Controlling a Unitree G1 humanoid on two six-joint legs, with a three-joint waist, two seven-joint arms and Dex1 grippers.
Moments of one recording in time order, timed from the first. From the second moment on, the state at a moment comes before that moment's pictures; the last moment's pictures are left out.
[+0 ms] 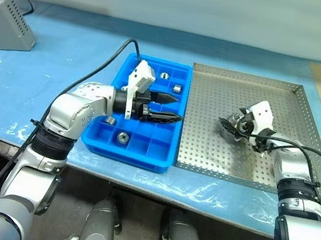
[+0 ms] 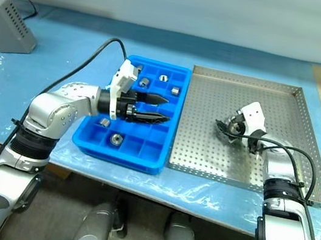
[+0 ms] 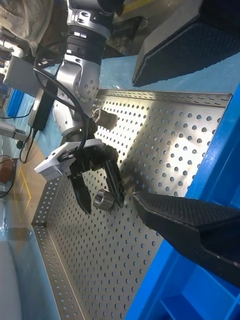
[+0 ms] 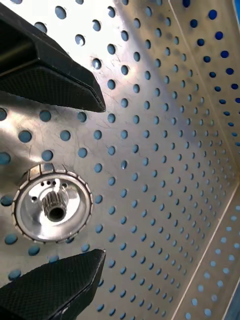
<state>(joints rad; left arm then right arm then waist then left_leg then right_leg) -0.68 0.40 -0.13 -0.08 -0.55 0.72 -1.00 -0.61 -0.58 -0.05 0.71 0.08 0.00 0.75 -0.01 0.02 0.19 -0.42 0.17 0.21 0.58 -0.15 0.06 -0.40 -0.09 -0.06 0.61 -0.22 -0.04</state>
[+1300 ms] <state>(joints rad) -0.63 0.66 -0.03 0.01 -0.49 0.64 -1.02 -0.59 -0.43 0.11 0.24 0.17 0.20 0.94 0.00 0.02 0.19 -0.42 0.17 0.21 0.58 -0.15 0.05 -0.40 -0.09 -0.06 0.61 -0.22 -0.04</state>
